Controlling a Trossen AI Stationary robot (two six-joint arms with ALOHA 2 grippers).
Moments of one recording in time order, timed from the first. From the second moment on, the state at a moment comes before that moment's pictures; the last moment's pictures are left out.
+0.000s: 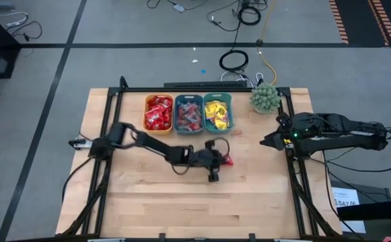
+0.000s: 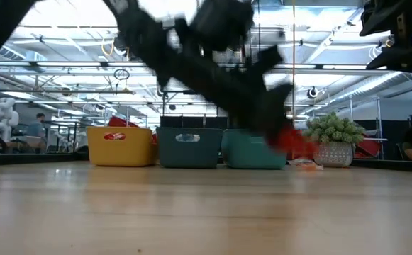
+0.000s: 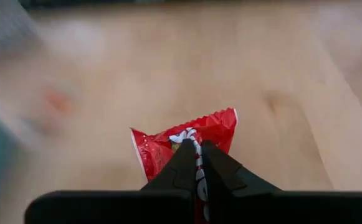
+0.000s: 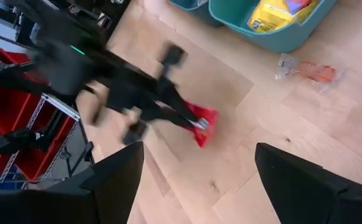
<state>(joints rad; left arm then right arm) -0.14 2.19 1.30 0.40 -0.21 -0.01 -0.02 0.48 0.71 -0.87 -0.02 0.96</state>
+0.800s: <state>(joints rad) 0.21 1.19 0.38 0.55 -0.74 0.11 -0.02 0.84 0.71 -0.50 0.03 0.98</state>
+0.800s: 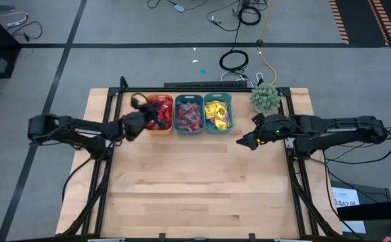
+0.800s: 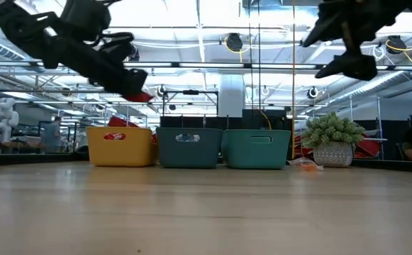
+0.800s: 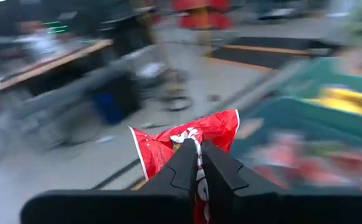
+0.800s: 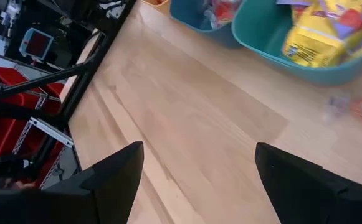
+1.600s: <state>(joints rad) 0.42 1.13 0.38 0.44 -0.53 -0.10 -0.02 0.97 0.71 -0.36 0.03 0.99</state>
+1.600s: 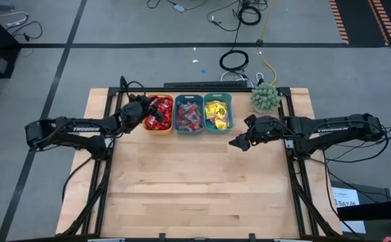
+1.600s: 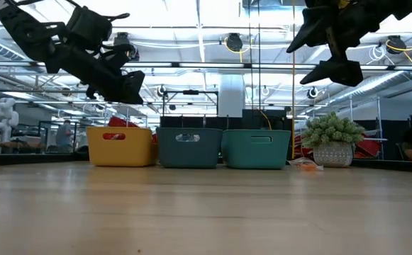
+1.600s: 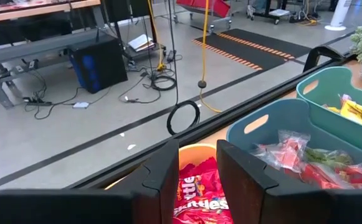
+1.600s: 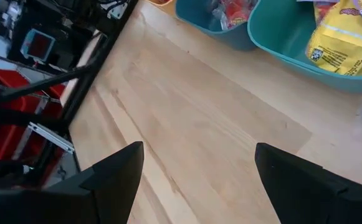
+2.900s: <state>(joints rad) 0.32 1.13 0.38 0.58 0.05 -0.13 -0.31 1.58 0.72 -0.48 0.07 0.36</state>
